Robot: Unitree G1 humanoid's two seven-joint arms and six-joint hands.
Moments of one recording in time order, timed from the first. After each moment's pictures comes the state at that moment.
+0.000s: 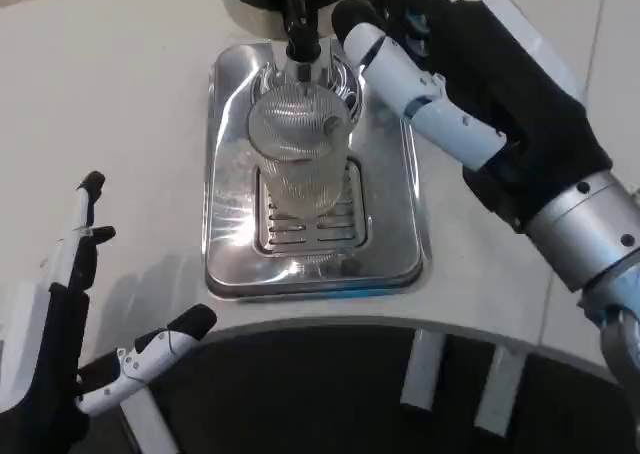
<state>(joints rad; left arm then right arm) 0.14 0.37 0.09 0.03 0.52 -0.46 0.39 -0.49 -0.11 0.06 -0.65 -0.05 0.52 0.34</state>
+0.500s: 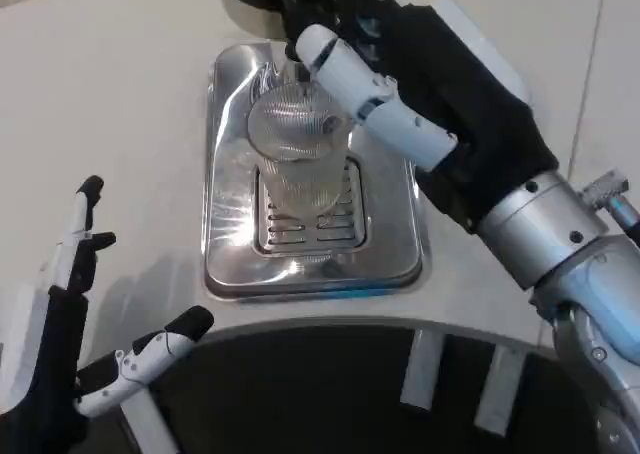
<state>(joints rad) 0.14 0.37 0.09 0.05 0.52 -0.46 0.38 -0.52 -0.09 0.14 -0.59 -0.01 0.49 0.30</state>
